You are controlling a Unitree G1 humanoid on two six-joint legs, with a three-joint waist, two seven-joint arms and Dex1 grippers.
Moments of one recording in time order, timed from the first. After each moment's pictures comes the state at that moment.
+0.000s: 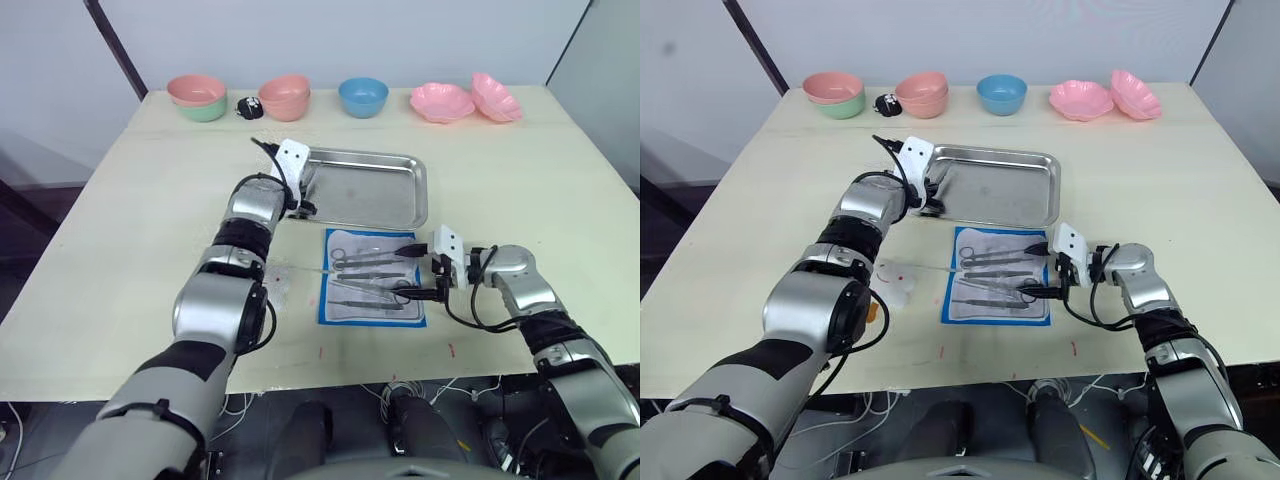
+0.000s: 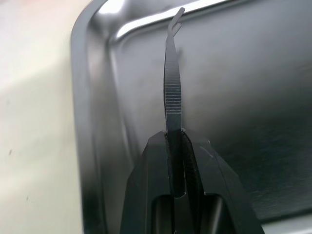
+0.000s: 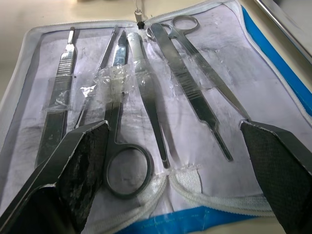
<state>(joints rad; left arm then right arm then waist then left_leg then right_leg) -1.18 0.27 0.01 1.08 0.08 0.53 -0.27 -0.59 -0.41 0.20 0.61 0.12 -0.07 1.26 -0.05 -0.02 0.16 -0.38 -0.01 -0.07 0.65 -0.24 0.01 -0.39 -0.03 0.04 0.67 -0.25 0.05</state>
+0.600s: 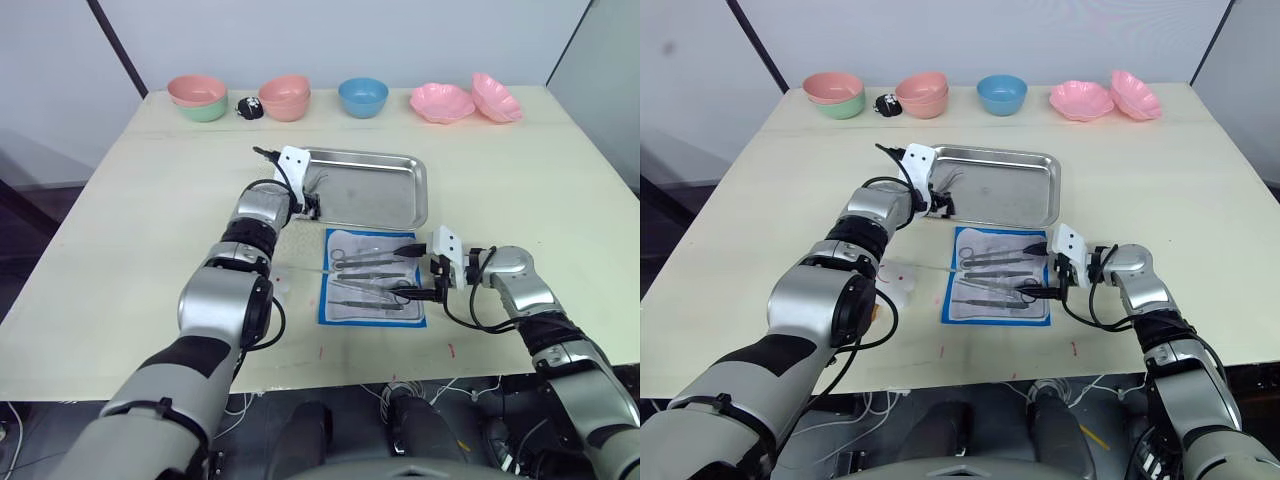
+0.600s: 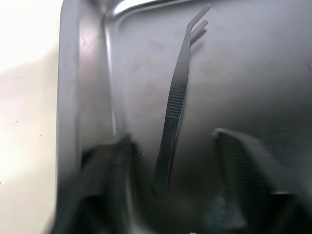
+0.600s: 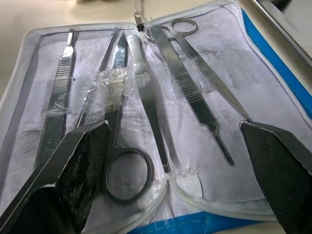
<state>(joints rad) -1.20 0.25 0.04 1.15 0.05 0.50 -0.23 -0.59 -0.41 0.20 0.60 0.12 -0.07 1.25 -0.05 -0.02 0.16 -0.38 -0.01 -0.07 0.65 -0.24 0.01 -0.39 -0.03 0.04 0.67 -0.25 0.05</state>
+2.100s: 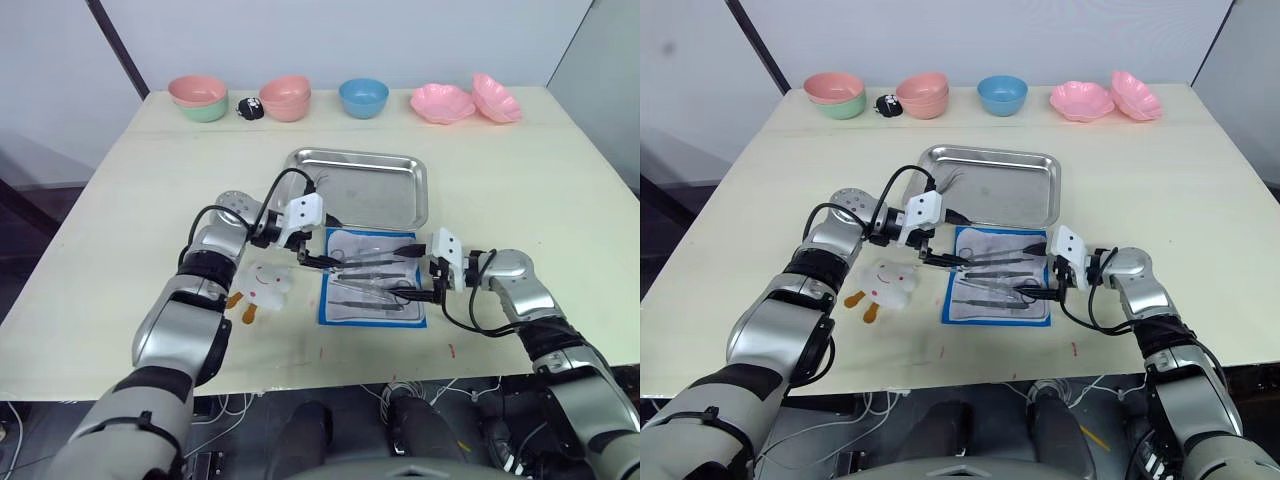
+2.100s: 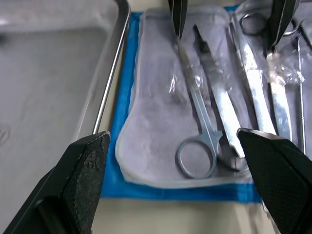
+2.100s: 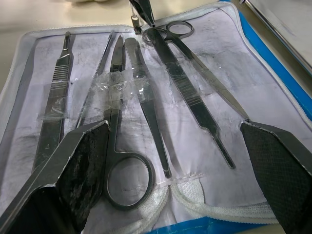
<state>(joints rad) -0.98 0.47 -0.23 0.99 0.04 -0.31 -1.42 -0.55 -0.41 0.20 0.54 0.12 -0.06 1.21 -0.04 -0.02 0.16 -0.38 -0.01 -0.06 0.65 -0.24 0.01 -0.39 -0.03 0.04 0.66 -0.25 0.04</state>
